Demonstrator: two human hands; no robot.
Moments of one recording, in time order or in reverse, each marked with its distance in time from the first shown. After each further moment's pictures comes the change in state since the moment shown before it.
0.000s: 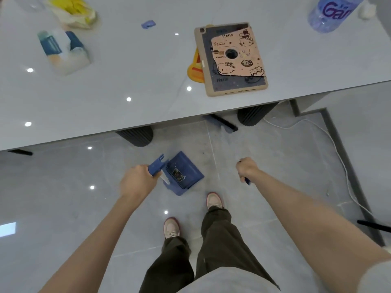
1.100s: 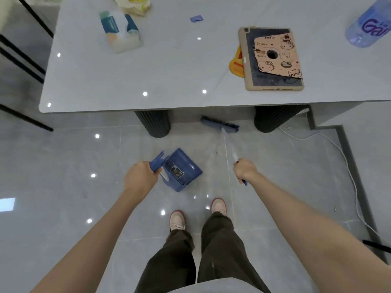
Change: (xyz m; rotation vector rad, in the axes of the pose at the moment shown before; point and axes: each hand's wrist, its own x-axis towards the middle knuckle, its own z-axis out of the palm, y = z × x) left_hand -0.032 -0.100 0.003 -0.154 0.000 -0.102; right_hand -0.066 -0.045 0.072 0.000 0.012 -0.075
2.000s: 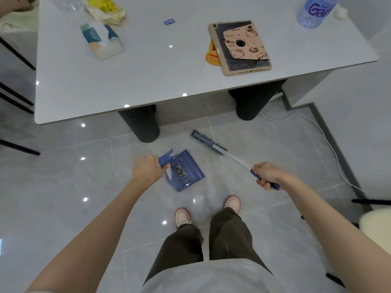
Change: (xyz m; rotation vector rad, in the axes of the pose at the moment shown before) left_hand -0.016 -0.013 -0.009 0.185 -0.155 0.222; right_hand -0.123 0.077 0.000 0.426 -0.092 0.084
